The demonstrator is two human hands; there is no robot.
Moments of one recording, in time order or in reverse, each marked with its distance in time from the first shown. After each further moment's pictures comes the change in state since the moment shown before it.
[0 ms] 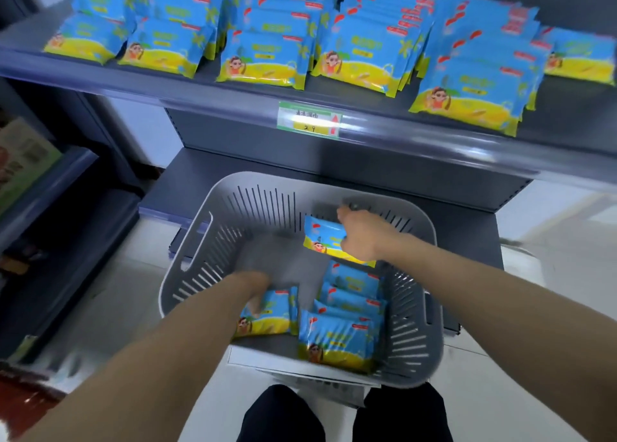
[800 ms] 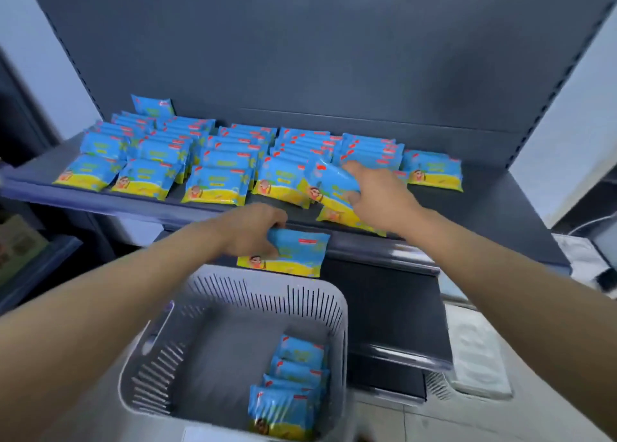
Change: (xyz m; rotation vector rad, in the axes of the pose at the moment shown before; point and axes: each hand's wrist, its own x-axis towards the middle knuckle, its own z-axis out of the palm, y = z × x) left_hand -0.218 0.058 -0.255 -0.140 0.729 0.315; right_hand -0.102 0.063 -0.230 0.017 0.625 -0.044
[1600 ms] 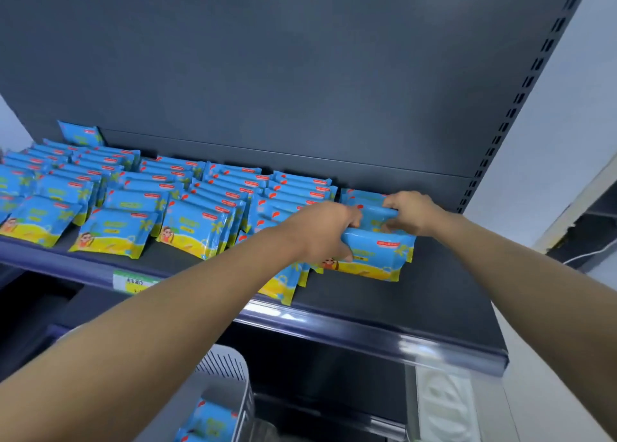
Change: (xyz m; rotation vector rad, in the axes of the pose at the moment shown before) left_hand 0.199 0.197 -0.037 -0.127 0.151 0.127; right_hand 0.080 0.284 -0.036 -0.175 -0.324 0.108
